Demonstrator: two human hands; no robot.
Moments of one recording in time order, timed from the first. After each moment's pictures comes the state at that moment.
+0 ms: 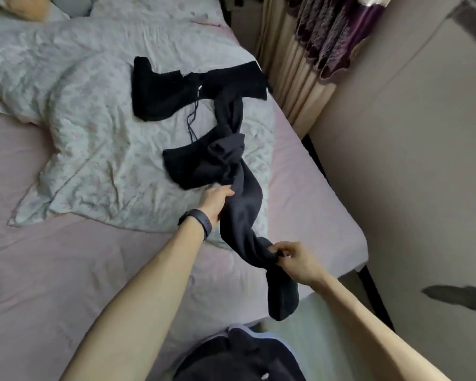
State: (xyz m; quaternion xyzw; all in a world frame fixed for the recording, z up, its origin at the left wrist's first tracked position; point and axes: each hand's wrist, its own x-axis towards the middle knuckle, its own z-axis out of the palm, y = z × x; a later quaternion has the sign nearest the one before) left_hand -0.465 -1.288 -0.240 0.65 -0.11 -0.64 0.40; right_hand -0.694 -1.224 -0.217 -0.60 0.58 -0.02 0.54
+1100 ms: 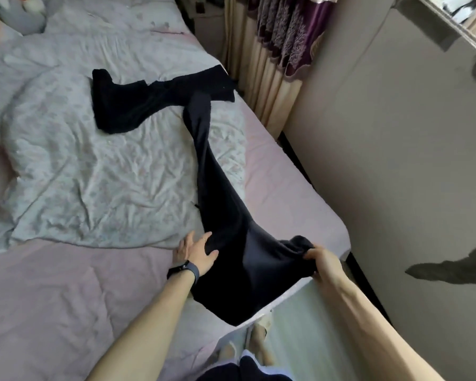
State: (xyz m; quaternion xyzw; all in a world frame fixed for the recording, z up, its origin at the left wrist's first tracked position) left_hand -0.500 -1.206 -0.329 0.76 -0.53 -0.37 -0.03; right_hand -0.799 -1.215 -0.255 -0.24 0.72 -0.26 0.60
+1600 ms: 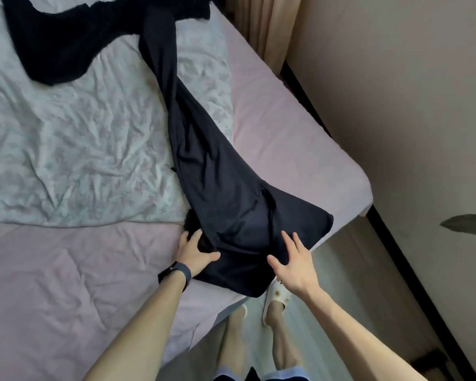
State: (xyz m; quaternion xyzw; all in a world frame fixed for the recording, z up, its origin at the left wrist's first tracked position) left_hand -0.536 -1.177 -0.453 0.77 -0.40 -0.50 -0.02; right_hand -0.806 -1.158 -0.433 -0.51 0.73 0.00 0.46
